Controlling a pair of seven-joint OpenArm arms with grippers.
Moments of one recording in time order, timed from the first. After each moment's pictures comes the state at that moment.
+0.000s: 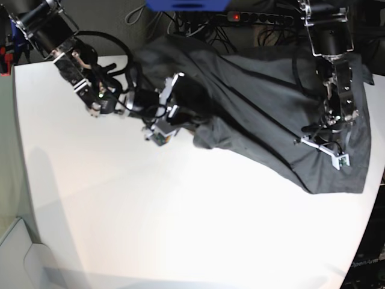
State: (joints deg) left arm -4.9 -14.3 -15.2 69.8 -14.5 -1.0 32.6; right arm 4.9 24.2 -36.7 87.1 35.5 34.6 -15.7
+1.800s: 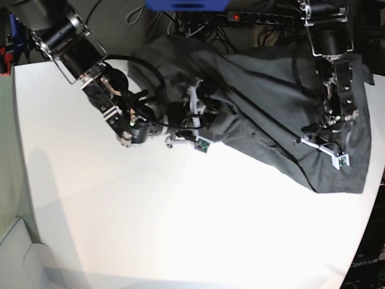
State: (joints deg) left arm -5.0 -14.3 -15.2 69.8 -14.5 -1.0 32.6; right arm 15.6 13.4 -38.3 80.7 35.7 34.6 -49.5
